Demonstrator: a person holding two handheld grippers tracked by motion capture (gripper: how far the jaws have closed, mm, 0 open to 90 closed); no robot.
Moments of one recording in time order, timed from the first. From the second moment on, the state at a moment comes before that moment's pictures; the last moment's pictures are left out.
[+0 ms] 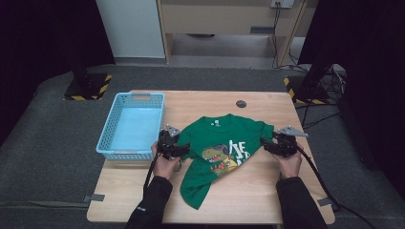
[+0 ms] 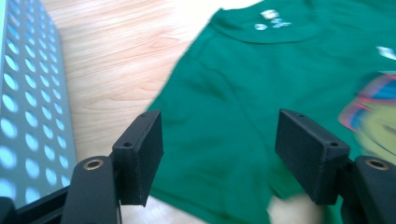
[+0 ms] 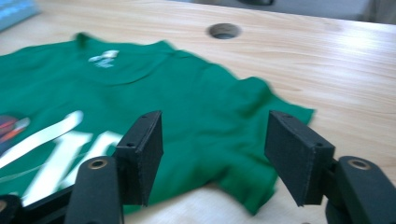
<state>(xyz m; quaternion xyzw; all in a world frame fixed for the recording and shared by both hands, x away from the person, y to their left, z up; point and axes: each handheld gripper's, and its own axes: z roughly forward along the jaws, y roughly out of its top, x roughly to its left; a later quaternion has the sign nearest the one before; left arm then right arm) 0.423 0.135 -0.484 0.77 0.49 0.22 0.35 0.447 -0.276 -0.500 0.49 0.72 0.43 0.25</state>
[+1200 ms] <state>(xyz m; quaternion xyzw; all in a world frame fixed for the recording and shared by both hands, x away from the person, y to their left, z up) 0.324 -0.003 -0.492 0.86 0.30 0.23 0.36 0.384 -0.258 -0.515 0.38 0.79 0.43 0.21</state>
